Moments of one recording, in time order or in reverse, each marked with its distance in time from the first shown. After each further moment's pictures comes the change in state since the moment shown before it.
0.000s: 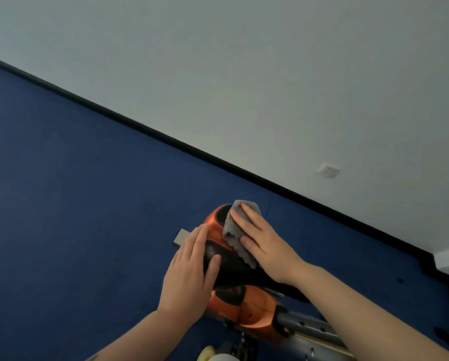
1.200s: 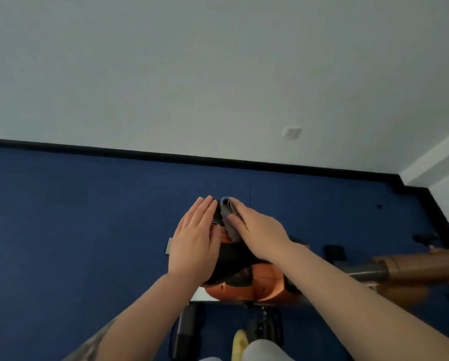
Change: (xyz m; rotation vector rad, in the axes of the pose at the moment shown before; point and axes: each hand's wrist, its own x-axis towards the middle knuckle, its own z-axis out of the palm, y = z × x) left_hand 0.060 0.019 -0.010 0.156 -0.169 0.289; right_hand -0.010 -0.038 0.010 -0.153 0.223 0.452
